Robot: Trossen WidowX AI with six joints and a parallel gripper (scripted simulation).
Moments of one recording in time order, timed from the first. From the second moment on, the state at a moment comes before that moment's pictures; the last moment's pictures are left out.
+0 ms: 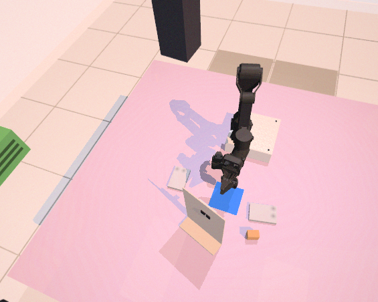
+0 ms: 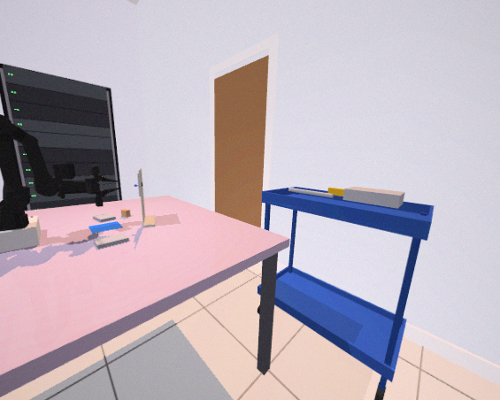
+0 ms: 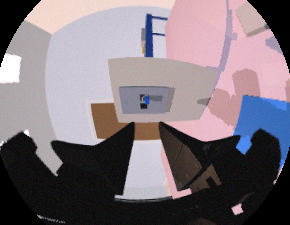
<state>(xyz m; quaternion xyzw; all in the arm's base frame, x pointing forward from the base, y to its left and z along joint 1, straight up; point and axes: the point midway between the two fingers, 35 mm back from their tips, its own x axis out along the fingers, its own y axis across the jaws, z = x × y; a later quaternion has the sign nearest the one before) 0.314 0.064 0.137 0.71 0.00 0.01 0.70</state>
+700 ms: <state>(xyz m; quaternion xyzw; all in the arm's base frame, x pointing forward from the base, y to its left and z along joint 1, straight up) 0.349 0.054 0.137 0.71 0.00 0.02 0.70</state>
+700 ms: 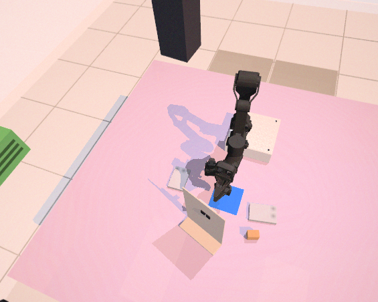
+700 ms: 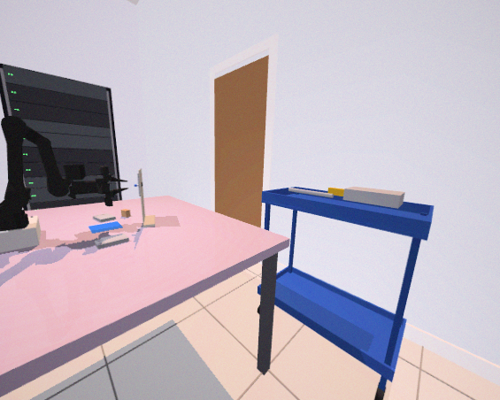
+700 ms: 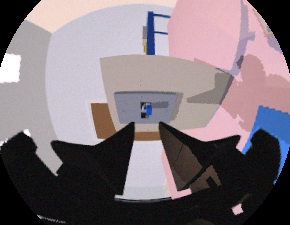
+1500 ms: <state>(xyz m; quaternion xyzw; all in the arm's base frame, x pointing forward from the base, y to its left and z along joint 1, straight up) 0.386 0.045 0.139 0.71 0.00 0.02 0.70</state>
